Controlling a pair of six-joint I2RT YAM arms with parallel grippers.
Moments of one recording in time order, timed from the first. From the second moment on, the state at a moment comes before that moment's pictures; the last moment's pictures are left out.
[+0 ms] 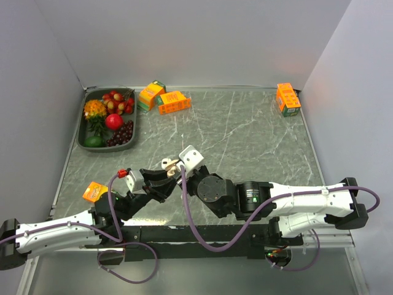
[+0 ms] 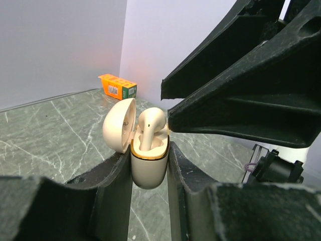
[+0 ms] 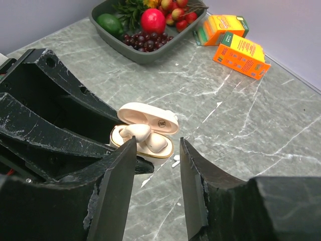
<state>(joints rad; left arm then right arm) -1.23 0.51 0.24 0.68 -0.30 -0.10 1.54 1.21 1.23 -0.30 0.82 0.07</state>
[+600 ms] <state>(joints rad) -1.23 0.51 0.24 0.68 -0.30 -0.10 1.52 1.20 1.24 -0.34 0.87 0.09</state>
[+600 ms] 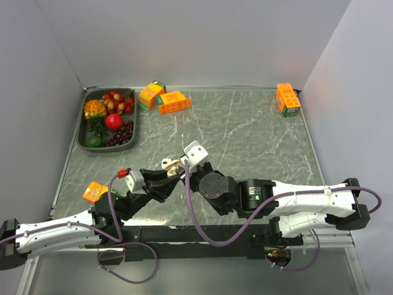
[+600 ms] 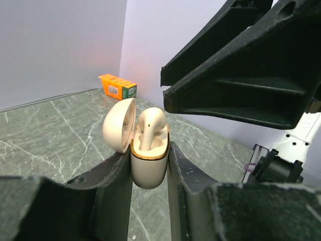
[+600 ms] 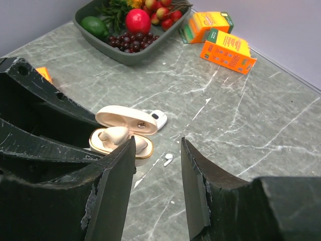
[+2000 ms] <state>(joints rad) -1.23 0.51 0.24 0.68 -0.30 -0.10 1.51 1.24 1.28 -0.35 0.82 0.10</state>
